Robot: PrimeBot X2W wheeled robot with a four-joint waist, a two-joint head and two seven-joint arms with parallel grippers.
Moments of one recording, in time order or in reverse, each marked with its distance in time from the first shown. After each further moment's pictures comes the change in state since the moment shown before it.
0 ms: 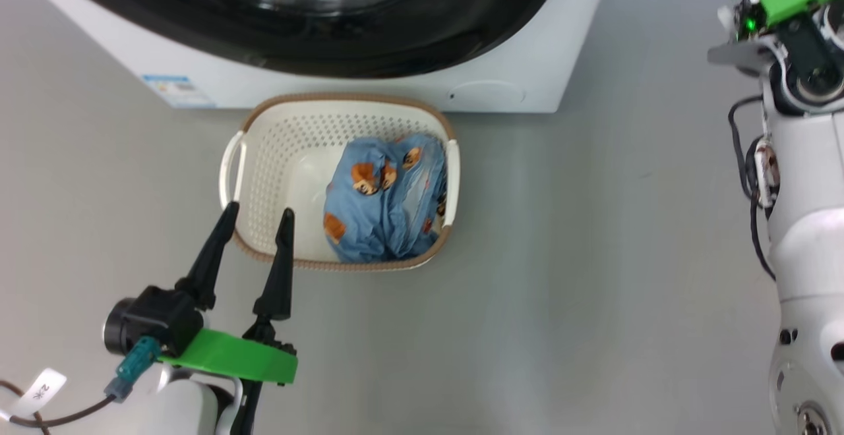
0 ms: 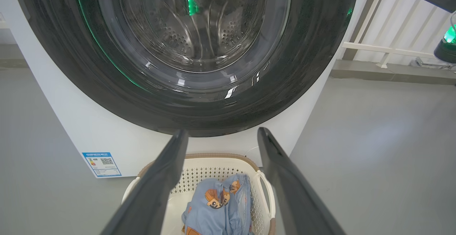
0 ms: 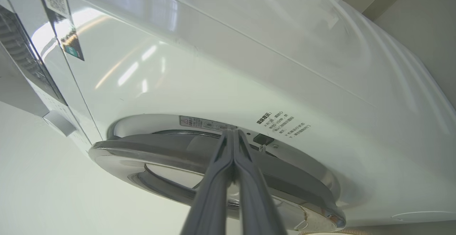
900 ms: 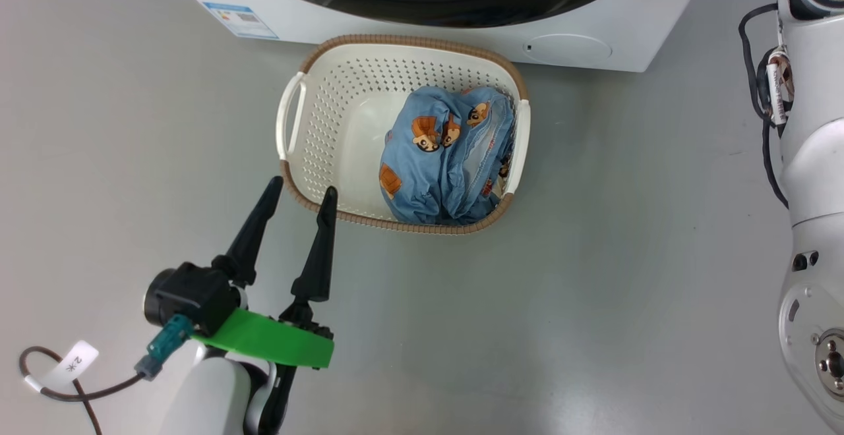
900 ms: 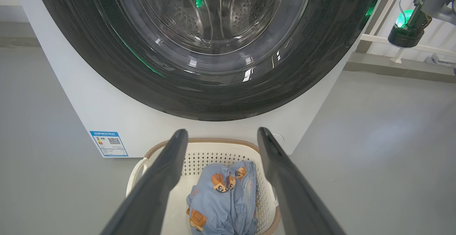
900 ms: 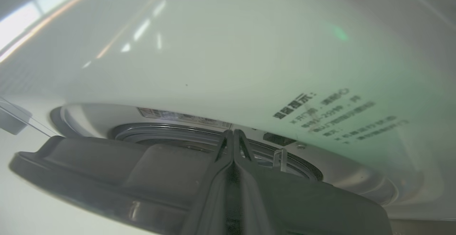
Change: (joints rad) left arm -0.068 -0.026 -0.090 -0.010 -0.048 0.000 0.000; right arm -0.263 0.028 -0.046 0.206 -0.125 0.000 0.028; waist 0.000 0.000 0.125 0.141
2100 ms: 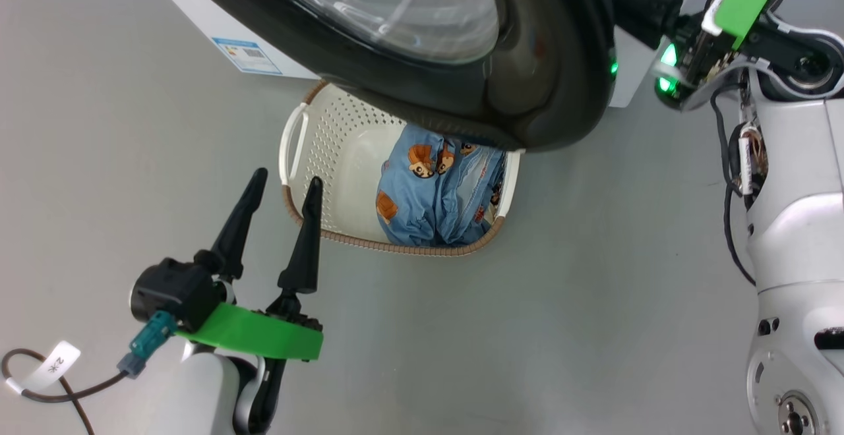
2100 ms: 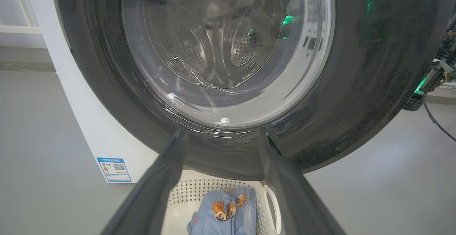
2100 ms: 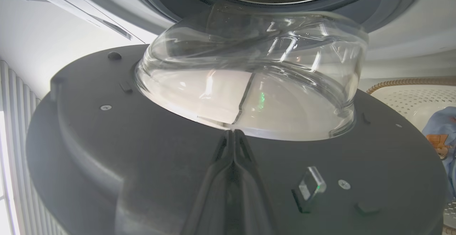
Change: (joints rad) left arm -0.007 0.001 0.028 -0.012 -0.013 0.000 0.000; right arm 0.196 0.038 -0.027 -0.128 0.226 -0.009 0.666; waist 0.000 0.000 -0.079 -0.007
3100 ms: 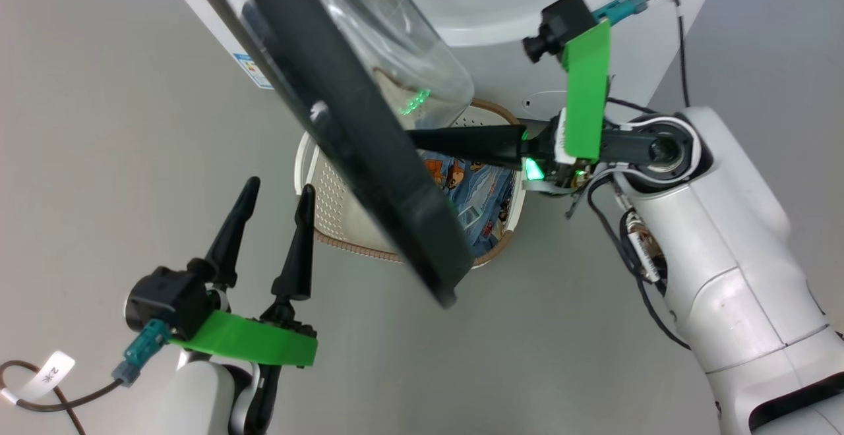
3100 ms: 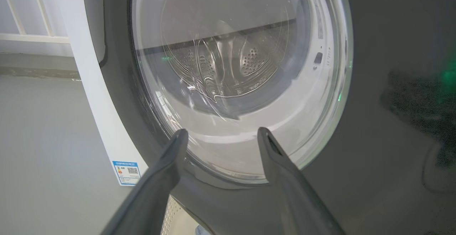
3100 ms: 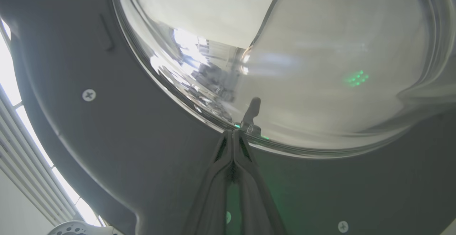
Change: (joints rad) left arm 0.024 0.000 0.018 -0.004 0.002 0.000 0.000; right arm 0.155 0.001 0.504 -0.146 0.324 0.000 0.047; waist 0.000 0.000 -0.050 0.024
